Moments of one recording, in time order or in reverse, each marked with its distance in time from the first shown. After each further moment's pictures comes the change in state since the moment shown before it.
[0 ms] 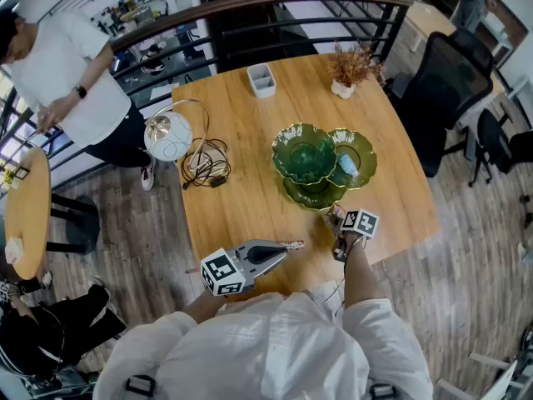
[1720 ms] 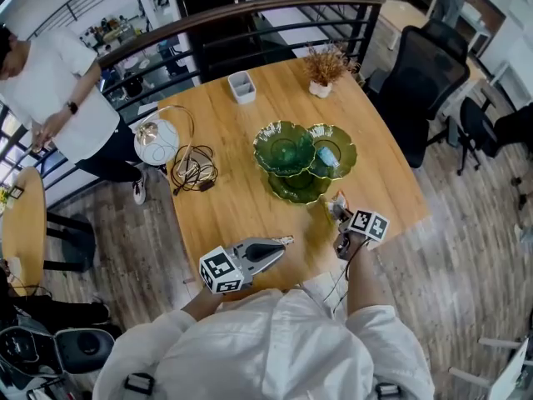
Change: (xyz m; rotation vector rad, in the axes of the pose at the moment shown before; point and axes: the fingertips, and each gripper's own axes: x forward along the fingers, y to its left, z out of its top) left arm 0.016 -0.031 0.002 0.054 0.023 -0.072; right arm -0.086 0.010 0.032 0.069 -0.272 0.223
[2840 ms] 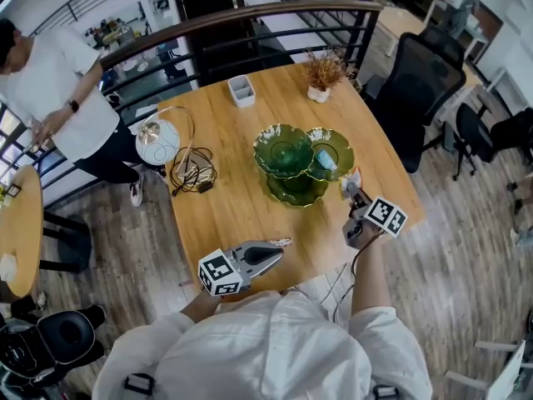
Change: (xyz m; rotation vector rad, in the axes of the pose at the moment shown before) left arm -0.004 -0.007 -0.002 0.002 -0.007 -0.001; right arm -0.052 0.063 0.101 -0.016 -0.268 0.169
